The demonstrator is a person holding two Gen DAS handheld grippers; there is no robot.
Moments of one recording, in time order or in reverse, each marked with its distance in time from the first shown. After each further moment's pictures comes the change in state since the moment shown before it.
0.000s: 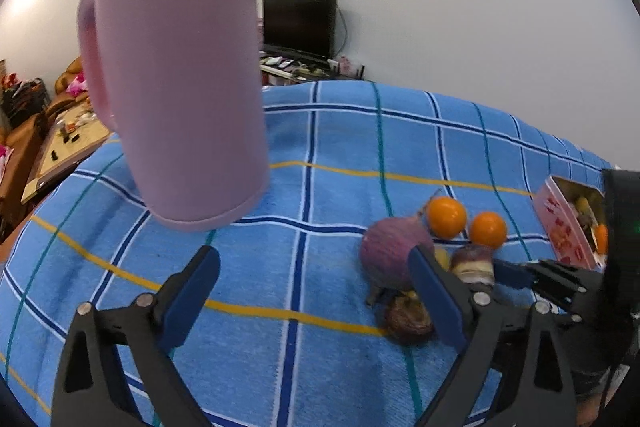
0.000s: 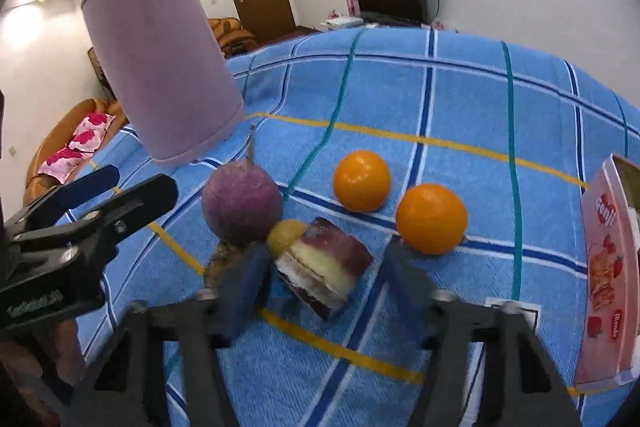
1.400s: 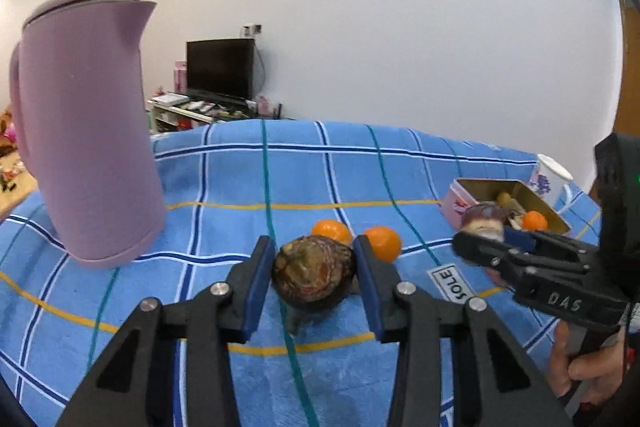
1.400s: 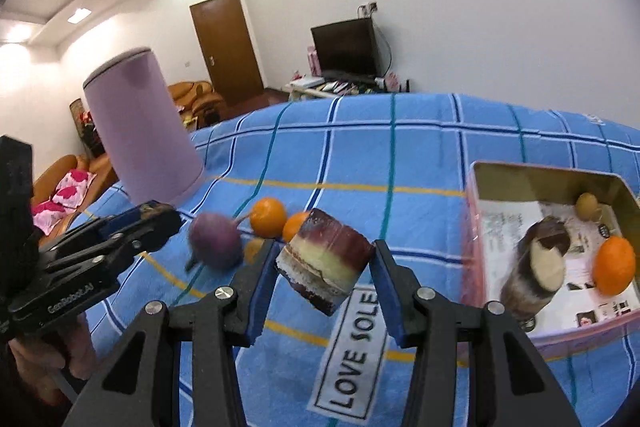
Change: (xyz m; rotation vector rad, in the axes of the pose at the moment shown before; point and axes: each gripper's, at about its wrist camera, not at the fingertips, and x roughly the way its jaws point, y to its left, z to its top) left arm -0.023 -0.048 -0.011 0.105 -0.156 -0.253; right arm -0.083 -0.055 -0.028 0.082 -0.272 -0.108
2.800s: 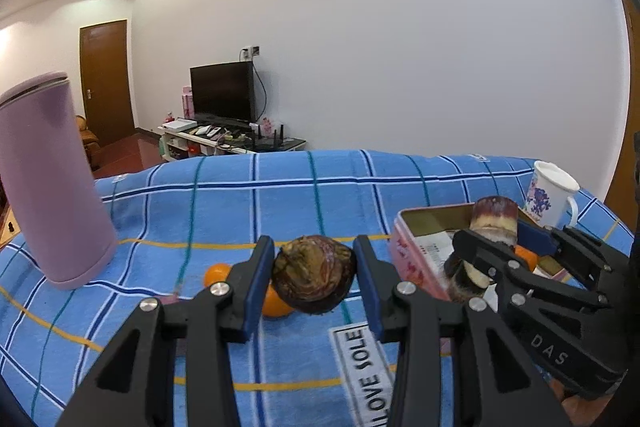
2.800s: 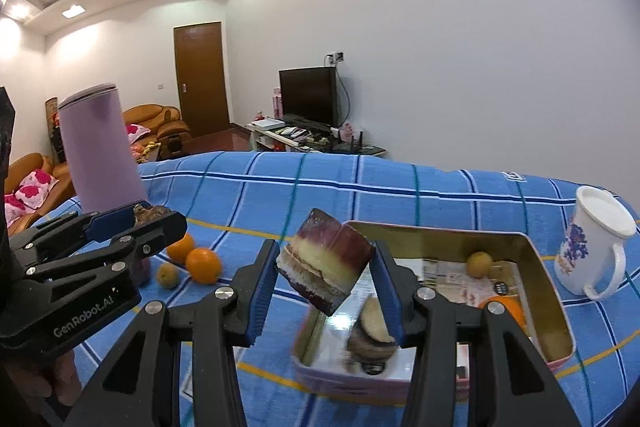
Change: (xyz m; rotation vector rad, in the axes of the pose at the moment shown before) left arm 0.025 -0.123 0.022 0.055 -0.065 0.083; right arm -0.051 -0.065 0.010 -0.087 -0.167 -0.166
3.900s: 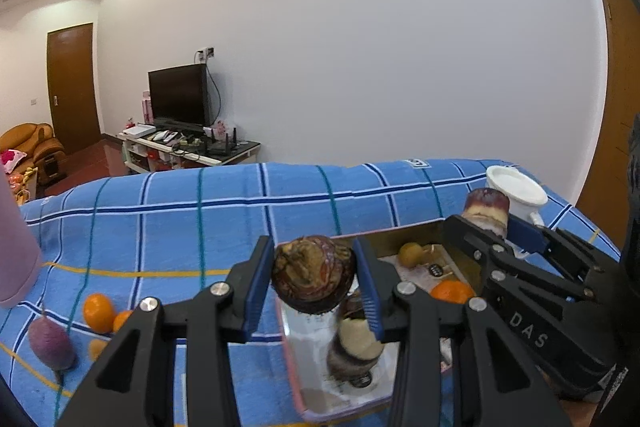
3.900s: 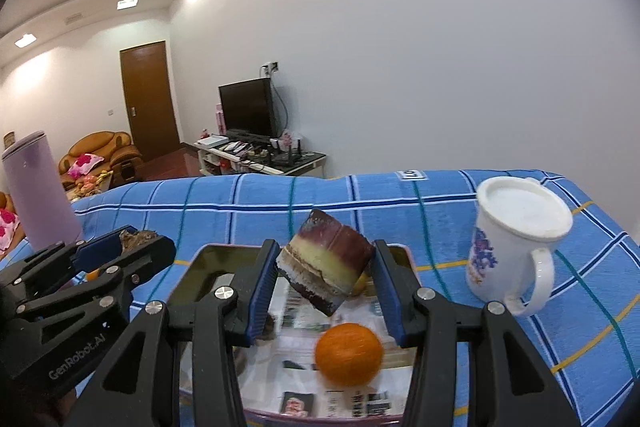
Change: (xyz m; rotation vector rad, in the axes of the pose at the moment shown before) left arm 0.040 -0.103 0.023 0.033 0.009 -0.117; right arm -0.010 -0.111 0.008 0.119 -0.025 -0.165
